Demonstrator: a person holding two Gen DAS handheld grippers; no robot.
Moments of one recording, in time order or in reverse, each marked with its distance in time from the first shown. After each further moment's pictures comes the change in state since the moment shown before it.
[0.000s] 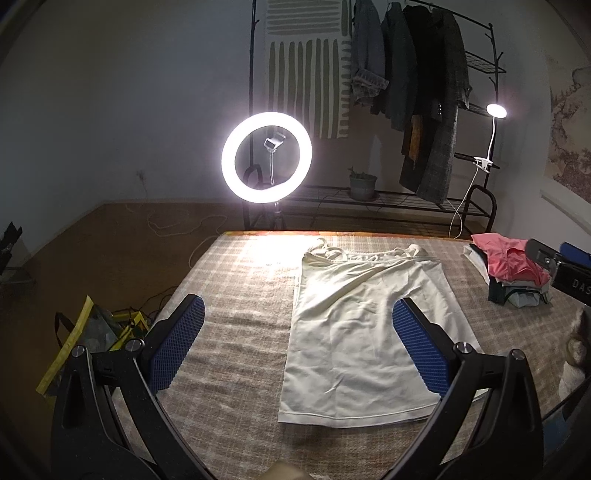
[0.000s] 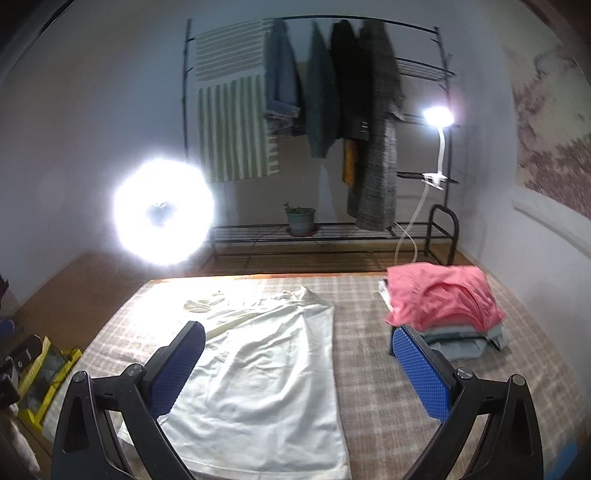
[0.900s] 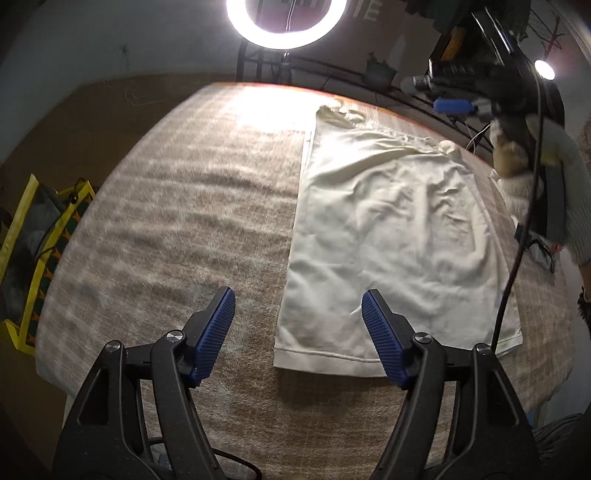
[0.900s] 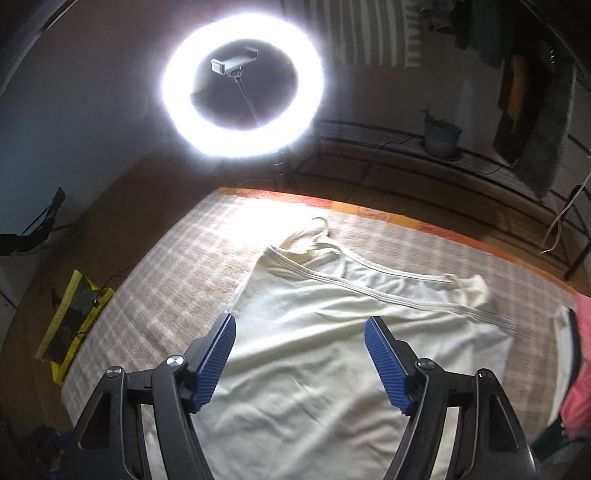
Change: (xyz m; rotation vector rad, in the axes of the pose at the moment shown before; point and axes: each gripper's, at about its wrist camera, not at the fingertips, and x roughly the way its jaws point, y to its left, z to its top) left arm 0.129 0.037 -0.085 -0.151 0.487 -0.078; right arm 0.272 0.136 0.031 -0.189 0.447 0.410
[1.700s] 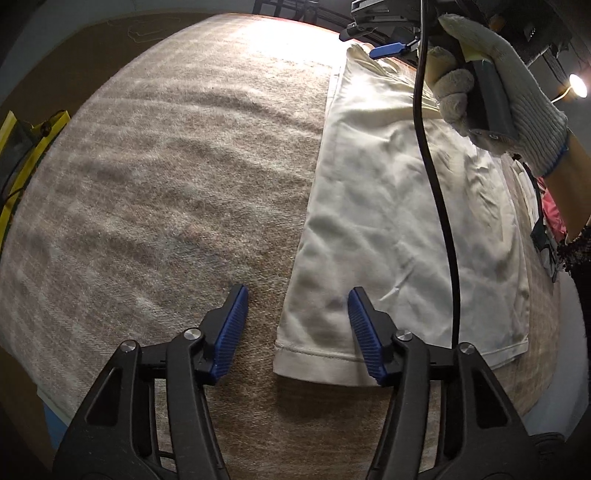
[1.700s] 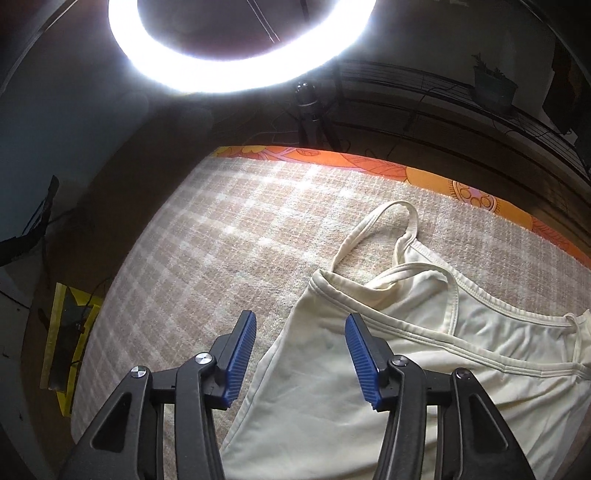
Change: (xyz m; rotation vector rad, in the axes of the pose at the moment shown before) left arm 0.063 0.018 -0.007 -0.116 0.182 -0.042; right arm 0.166 0.037 0.054 0.048 0.221 0.059
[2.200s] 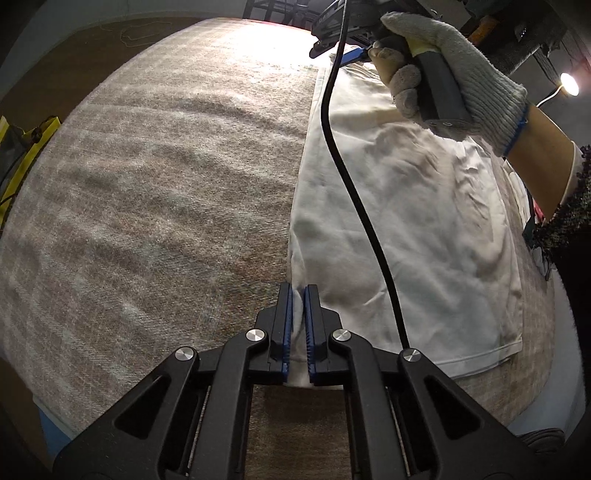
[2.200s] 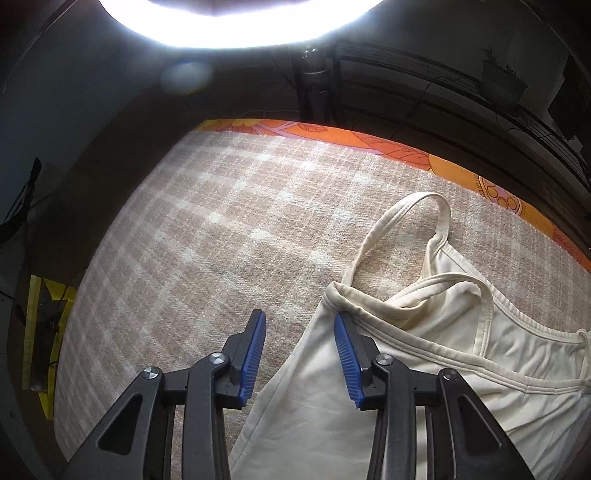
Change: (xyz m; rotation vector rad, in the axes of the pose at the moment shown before) left arm -0.002 -0.008 0.002 0.018 -0.010 -0.038; right arm 0.045 0.017 0.010 -0.040 0.072 -0.081
